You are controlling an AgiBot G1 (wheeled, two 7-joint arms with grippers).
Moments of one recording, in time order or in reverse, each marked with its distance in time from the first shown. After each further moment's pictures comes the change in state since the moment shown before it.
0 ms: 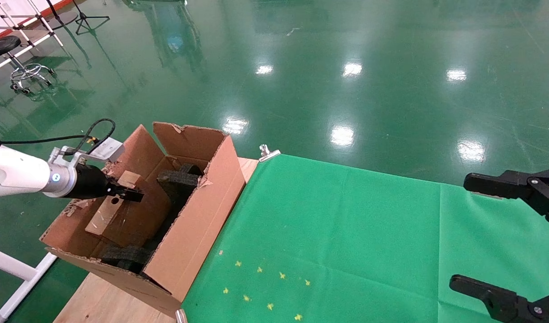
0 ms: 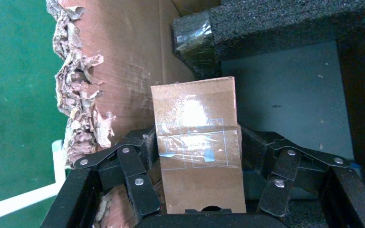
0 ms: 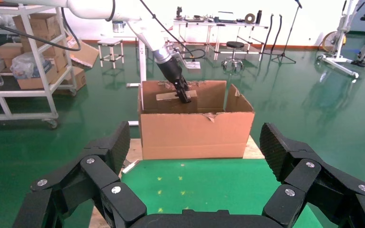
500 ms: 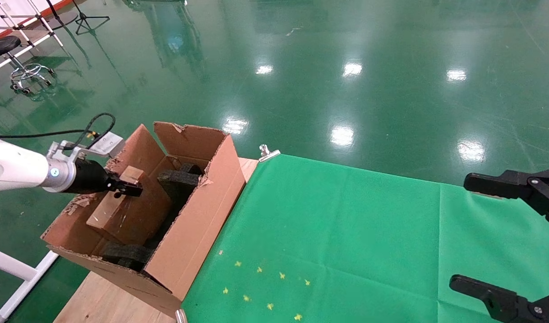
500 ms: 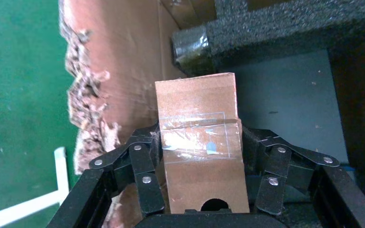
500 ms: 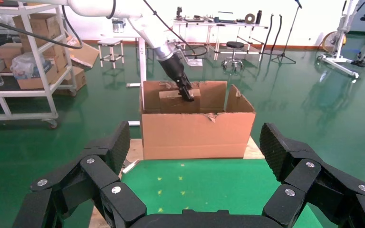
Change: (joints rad) left arm -0.023 -0.006 0.001 -0.012 0.001 0.023 0.020; right arm 0.000 0.000 0.000 0.000 0.000 0.000 0.000
